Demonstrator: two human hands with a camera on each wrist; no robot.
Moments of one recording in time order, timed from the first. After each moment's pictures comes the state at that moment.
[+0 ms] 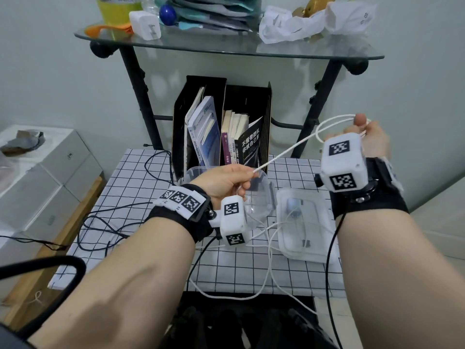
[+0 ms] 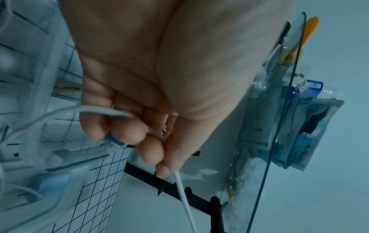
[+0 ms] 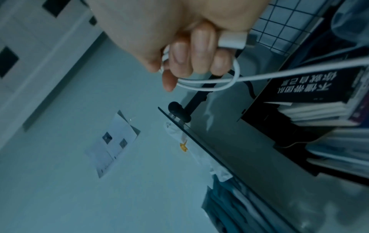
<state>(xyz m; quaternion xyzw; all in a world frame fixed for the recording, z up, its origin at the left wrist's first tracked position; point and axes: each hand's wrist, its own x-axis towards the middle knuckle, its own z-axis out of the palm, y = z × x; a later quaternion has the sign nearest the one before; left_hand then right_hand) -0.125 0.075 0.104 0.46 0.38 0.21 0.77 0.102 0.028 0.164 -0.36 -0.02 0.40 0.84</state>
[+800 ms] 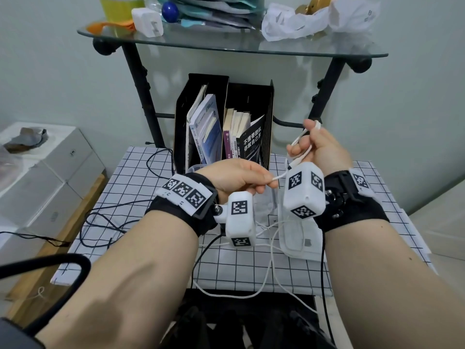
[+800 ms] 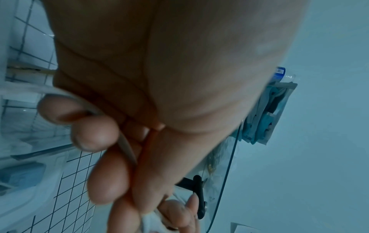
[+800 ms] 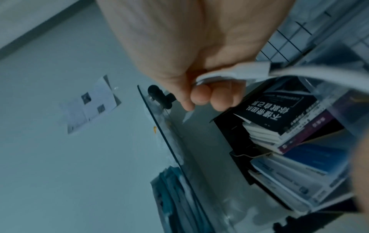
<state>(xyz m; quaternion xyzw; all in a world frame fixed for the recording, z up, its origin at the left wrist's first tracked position) -0.121 0.065 0.131 0.57 0.33 0.11 0.74 0.050 0.028 0.139 -0.44 -0.17 0.46 0.75</state>
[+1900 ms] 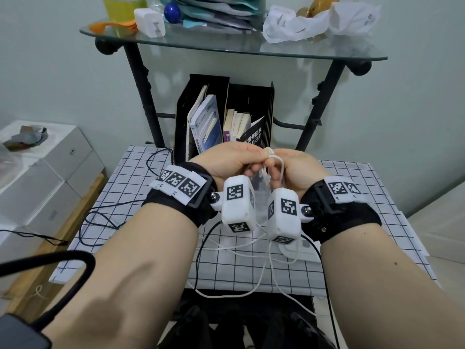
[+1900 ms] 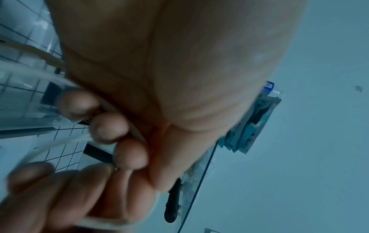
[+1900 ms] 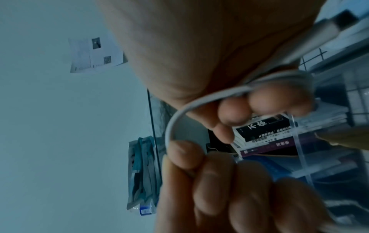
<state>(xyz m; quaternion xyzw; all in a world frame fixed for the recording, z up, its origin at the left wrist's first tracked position) -0.123 0.070 0.155 0.57 0.31 0.19 0.73 0.027 0.020 0.138 -0.56 -0.31 0.56 0.52</state>
